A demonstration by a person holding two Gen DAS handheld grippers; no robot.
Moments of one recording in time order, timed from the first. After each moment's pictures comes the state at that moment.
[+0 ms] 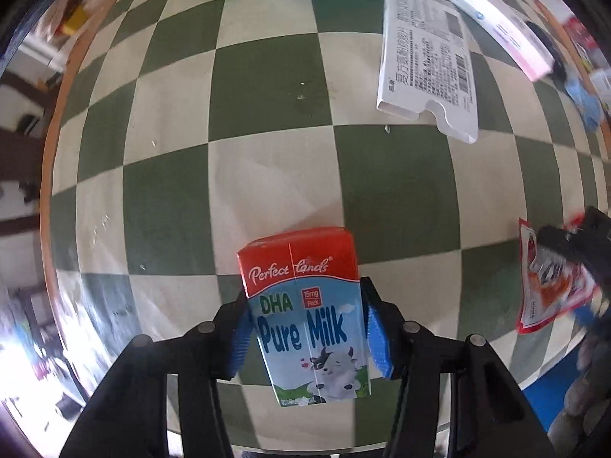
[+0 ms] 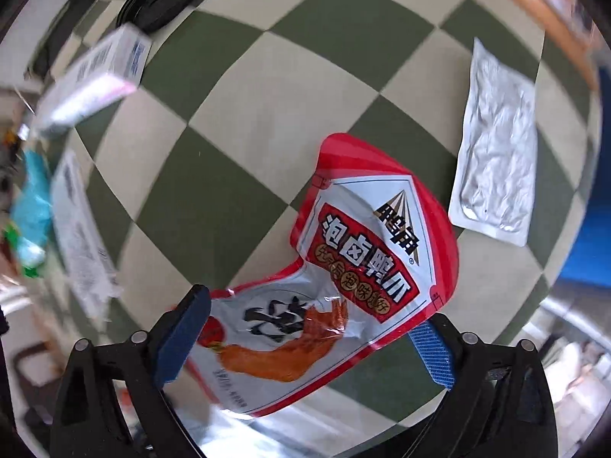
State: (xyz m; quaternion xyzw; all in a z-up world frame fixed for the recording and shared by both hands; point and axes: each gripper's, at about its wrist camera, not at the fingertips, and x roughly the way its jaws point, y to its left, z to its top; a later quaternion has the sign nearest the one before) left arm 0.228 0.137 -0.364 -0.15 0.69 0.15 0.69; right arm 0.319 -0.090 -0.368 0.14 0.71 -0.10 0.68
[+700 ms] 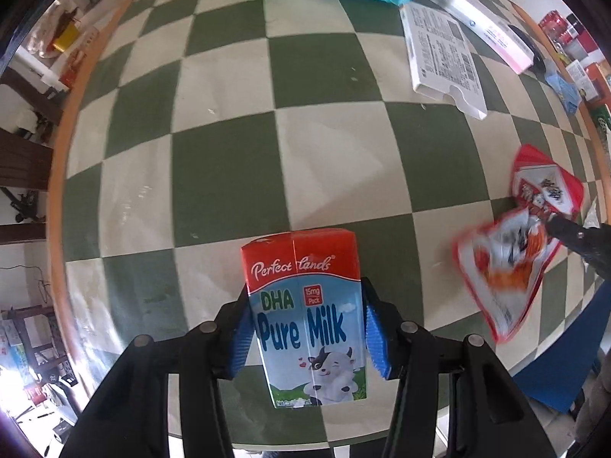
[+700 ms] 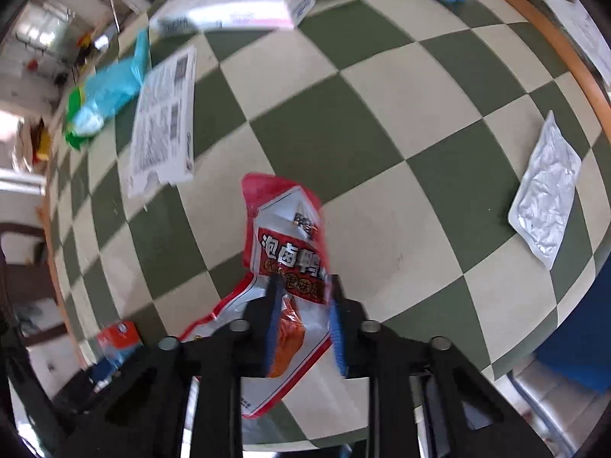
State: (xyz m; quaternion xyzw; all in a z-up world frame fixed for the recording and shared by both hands) left arm 0.172 0.146 -0.366 -0.14 0.66 0.14 0.72; right arm 0.273 -0.025 -0.332 0.06 0.67 0.08 0.73
